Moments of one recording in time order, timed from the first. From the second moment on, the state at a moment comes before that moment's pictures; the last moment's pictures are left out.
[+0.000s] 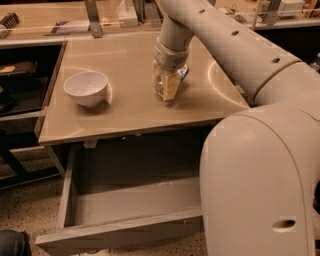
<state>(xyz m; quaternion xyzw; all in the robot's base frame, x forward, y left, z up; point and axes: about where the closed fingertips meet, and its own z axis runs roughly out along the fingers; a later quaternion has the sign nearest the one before) 0.702 -0.017 0.838 -0.85 0.51 0.01 0.14</state>
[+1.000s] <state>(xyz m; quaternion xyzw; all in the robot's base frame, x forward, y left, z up) 0.672 0.003 0.873 -0.86 0.49 0.00 0.15</state>
